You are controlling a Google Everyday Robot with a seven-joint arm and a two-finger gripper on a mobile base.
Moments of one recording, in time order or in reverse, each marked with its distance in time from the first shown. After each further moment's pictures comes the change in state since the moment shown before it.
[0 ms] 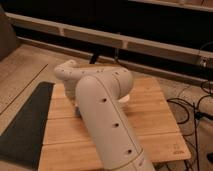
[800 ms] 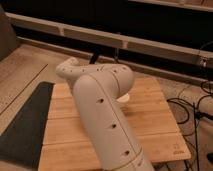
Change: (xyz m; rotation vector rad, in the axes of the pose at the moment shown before) arm 0.018 -0.052 -0.010 0.125 0.086 0.093
